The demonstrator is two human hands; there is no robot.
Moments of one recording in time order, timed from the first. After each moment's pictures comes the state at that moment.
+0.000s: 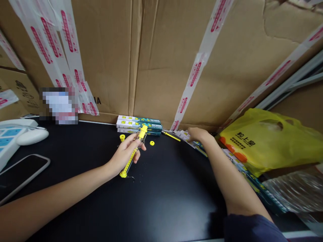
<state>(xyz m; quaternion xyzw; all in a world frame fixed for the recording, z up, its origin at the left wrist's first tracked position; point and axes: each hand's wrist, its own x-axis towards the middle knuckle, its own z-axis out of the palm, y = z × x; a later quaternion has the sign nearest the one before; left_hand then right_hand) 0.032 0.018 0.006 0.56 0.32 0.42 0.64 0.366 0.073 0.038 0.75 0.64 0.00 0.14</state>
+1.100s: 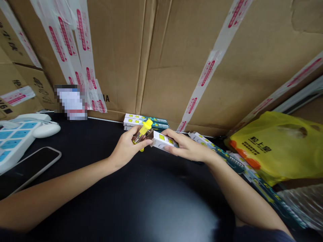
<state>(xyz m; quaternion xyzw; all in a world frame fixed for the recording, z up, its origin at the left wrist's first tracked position) 0.017 0.019 0.026 0.70 0.37 0.48 0.39 0.248 0.001 0.075 0.39 0.89 -0.21 -0.15</state>
